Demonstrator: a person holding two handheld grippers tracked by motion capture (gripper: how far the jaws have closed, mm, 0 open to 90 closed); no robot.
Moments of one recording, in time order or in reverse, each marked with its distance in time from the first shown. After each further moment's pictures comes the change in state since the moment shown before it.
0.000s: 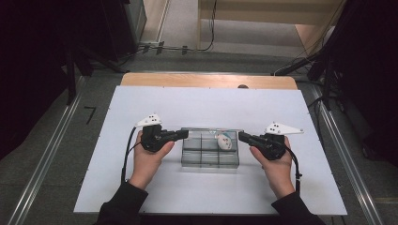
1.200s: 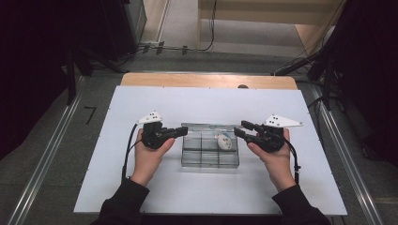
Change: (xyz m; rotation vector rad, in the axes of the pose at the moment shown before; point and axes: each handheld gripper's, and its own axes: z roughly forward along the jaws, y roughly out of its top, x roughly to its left) left arm 0.008 0.003 0.006 0.009 0.042 -0.016; right arm -0.008 0.017 0.007 -0.047 -0.001 -0.046
